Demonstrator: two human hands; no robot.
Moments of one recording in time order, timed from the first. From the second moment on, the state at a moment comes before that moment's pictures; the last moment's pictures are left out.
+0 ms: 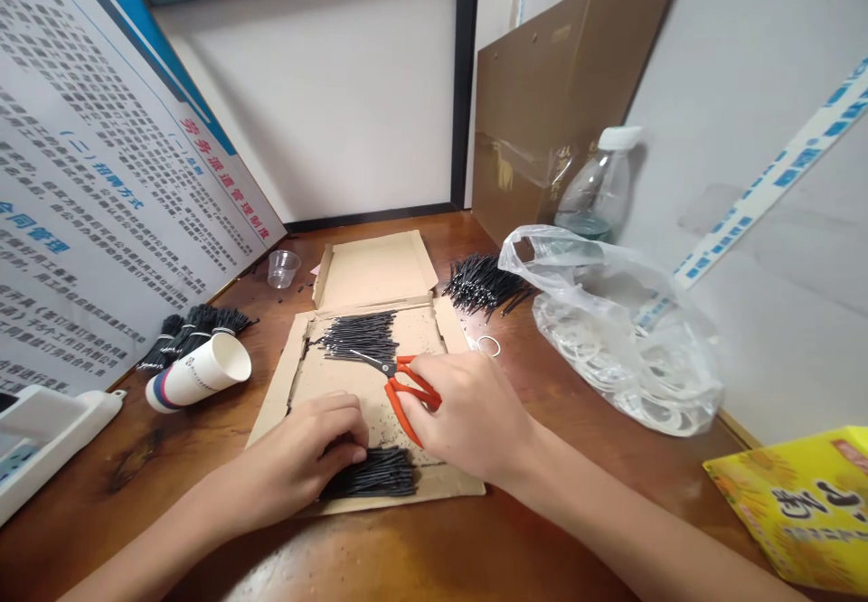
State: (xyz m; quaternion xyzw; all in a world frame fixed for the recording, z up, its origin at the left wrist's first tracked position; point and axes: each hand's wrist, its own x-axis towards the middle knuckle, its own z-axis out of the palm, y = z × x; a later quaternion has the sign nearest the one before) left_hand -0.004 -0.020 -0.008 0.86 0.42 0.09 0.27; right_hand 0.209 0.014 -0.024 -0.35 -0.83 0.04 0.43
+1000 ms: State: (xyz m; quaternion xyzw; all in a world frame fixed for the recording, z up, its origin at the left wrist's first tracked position) left_hand -0.011 -0.011 -0.011 0.77 0.44 0.38 0.27; right_hand 0.210 0.006 -0.022 -0.34 -0.86 0.10 0.37
